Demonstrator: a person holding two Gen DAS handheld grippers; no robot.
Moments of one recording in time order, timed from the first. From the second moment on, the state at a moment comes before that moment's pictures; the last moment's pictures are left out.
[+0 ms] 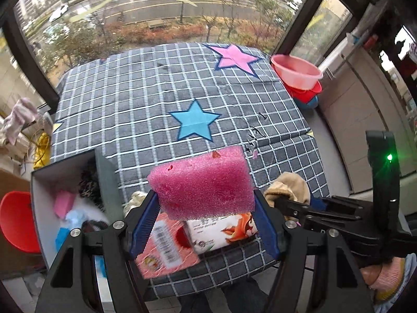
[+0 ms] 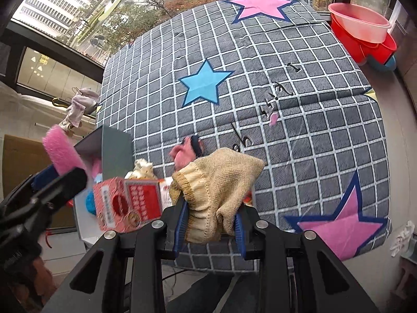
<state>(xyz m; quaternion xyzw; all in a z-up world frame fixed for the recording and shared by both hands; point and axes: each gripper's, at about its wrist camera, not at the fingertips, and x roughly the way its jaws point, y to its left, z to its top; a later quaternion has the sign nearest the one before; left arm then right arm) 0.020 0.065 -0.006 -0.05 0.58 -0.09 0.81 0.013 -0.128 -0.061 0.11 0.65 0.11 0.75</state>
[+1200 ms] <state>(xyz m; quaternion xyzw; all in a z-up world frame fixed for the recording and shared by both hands) -0.137 0.270 -0.053 -0.14 0.58 0.14 0.79 -0.047 0.134 -0.040 -0.05 0.65 0.31 0.69</state>
